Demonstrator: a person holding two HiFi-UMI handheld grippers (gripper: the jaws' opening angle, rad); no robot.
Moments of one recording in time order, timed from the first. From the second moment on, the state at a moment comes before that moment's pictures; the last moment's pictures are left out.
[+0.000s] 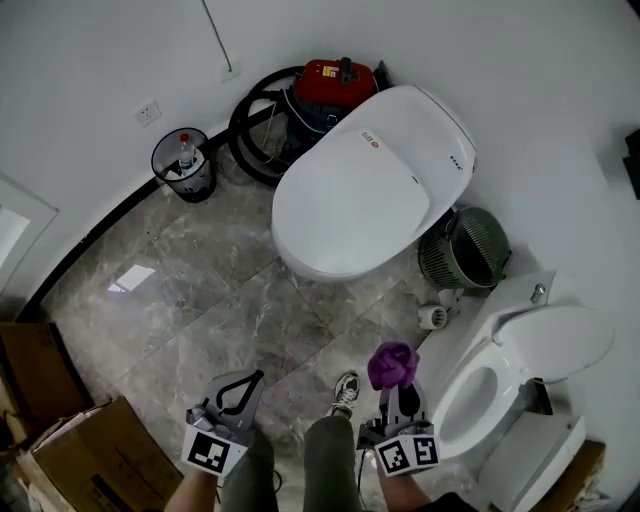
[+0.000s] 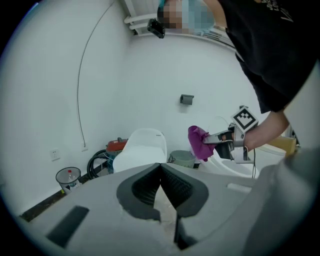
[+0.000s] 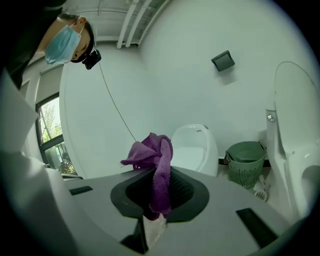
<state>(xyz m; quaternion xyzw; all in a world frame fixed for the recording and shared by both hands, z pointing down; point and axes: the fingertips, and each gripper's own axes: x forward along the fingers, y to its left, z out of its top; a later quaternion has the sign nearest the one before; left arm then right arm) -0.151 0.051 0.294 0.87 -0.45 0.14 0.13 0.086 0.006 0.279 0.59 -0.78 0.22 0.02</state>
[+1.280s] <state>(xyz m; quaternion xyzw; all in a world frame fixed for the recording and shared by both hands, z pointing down) -0.233 0.123 -0.048 0.88 -0.48 0.03 0.03 0.000 0.079 -0.059 0.53 -0.84 0.11 0.00</state>
